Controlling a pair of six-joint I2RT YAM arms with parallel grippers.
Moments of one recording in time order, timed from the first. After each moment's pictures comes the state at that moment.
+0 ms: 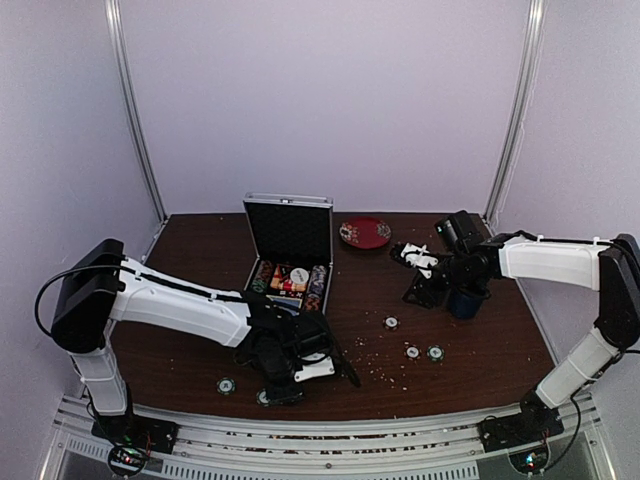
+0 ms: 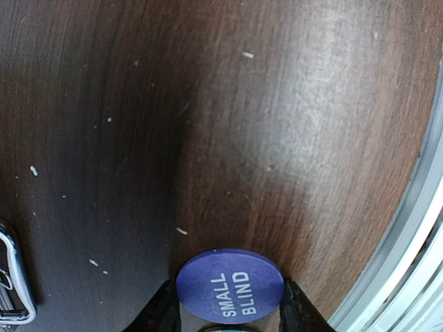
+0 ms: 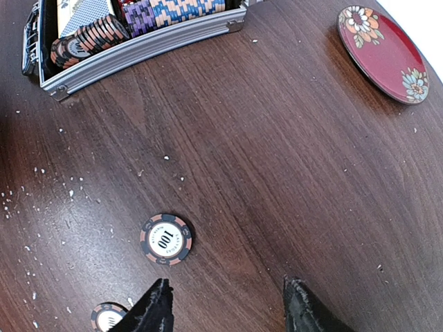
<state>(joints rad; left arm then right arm) -1.22 1.86 1.17 -0.76 -0.01 0.14 0.47 1.52 0.97 -0.37 -0.23 -0.47</state>
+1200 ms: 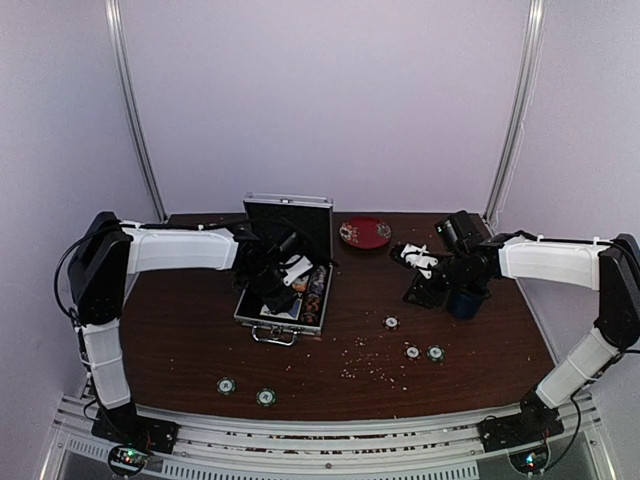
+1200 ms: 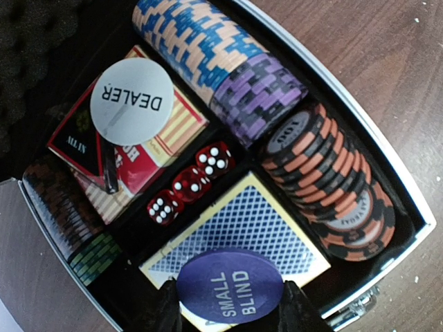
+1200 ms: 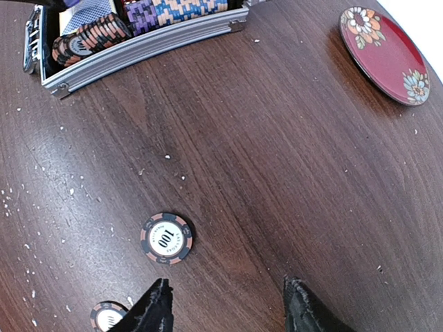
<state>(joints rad) -0.81 1.94 1.43 -0.67 -0.17 0.13 0.47 1.52 0.97 -0.37 -0.23 -0.47</state>
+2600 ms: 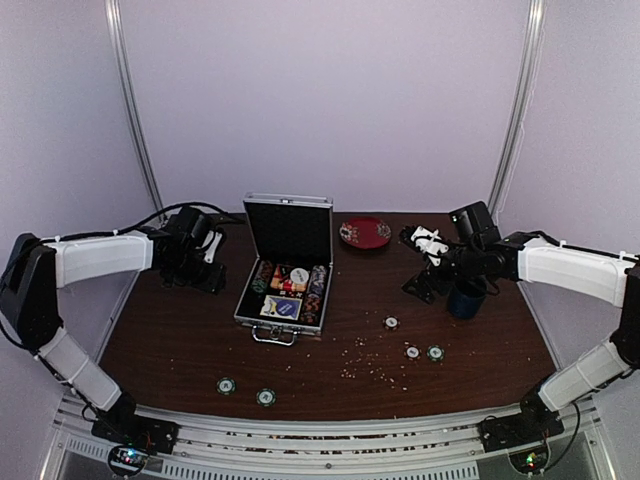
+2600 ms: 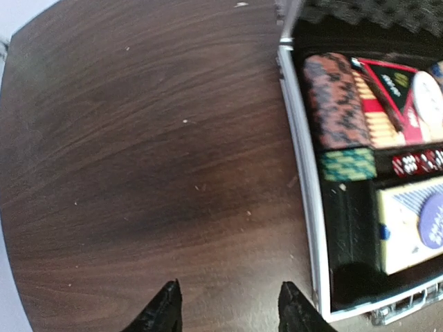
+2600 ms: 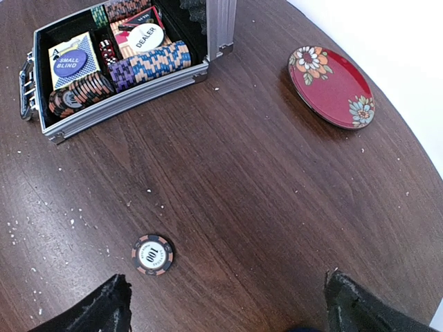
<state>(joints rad) -0.45 1.55 1.02 -0.47 -0.13 -0.10 0.48 1.39 0.94 -0.32 -0.17 -0.42</state>
